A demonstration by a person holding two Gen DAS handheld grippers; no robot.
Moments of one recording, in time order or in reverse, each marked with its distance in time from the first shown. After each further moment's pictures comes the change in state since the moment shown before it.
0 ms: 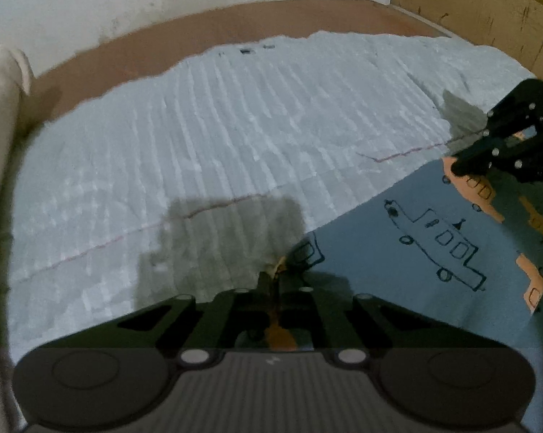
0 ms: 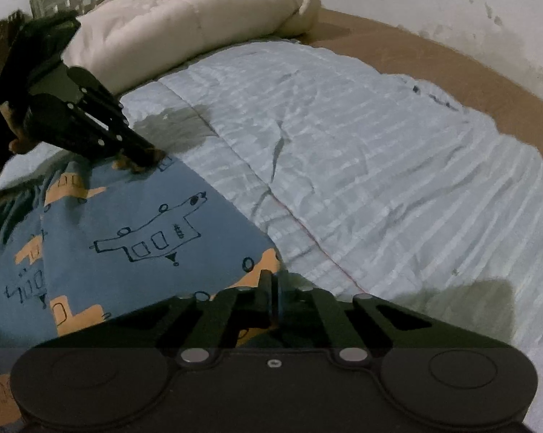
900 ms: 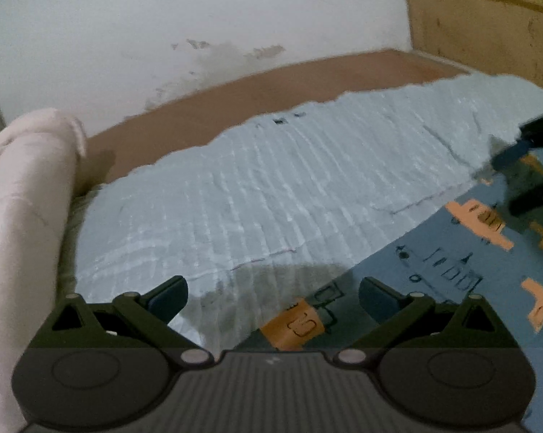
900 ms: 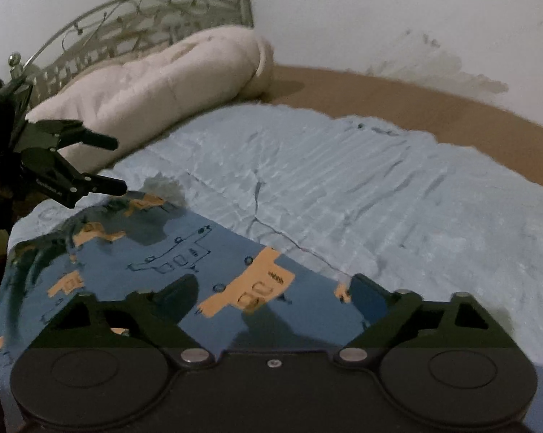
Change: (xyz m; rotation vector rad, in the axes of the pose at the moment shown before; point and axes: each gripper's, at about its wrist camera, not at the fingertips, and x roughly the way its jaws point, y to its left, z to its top) left arm -0.032 -0.019 -0.002 0.043 -0.203 0.175; right arm -0.066 -0.001 -0.040 0.169 -0.191 -0.036
